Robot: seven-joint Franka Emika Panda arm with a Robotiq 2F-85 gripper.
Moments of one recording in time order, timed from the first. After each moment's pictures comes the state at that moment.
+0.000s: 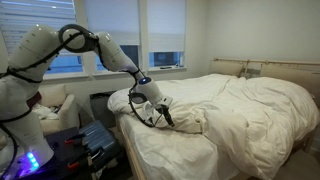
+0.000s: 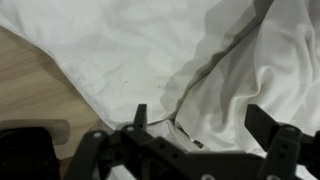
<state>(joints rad) -0.34 0.67 0.13 -1.96 0.76 3.20 -0.50</state>
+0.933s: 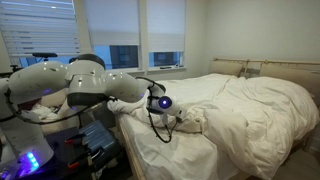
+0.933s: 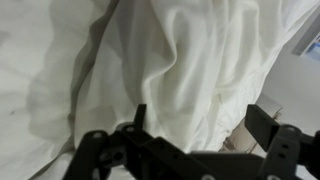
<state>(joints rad) -0.95 1.30 0.91 -1.53 0.26 3.07 -0.48</state>
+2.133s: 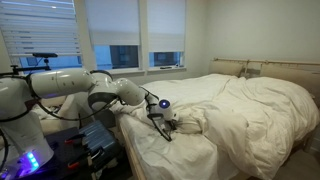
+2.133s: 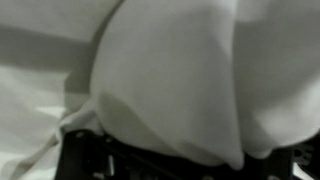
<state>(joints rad) -0.46 1.44 0.55 -1.11 0.14 2.89 -0.33</state>
